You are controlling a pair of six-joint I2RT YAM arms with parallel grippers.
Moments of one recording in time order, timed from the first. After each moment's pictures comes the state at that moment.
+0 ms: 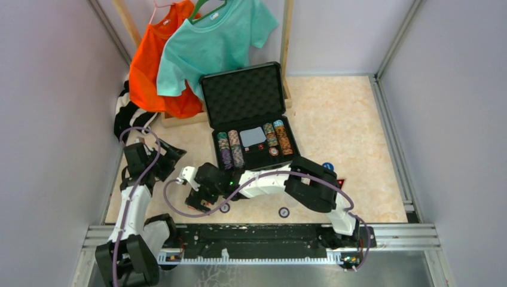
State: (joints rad) left arm 0.26 0.89 0.44 -0.25 0.32 -0.71; right arm 1.28 2.06 1.35 0.00 -0.09 -0.03
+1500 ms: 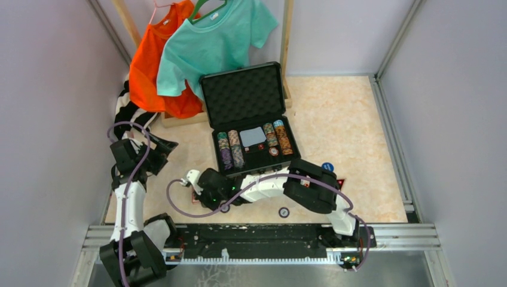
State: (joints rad) left arm 0.38 0.90 0.53 -0.25 0.43 -0.69; right arm 1.31 2.06 1.29 0.05 -0.12 0.14
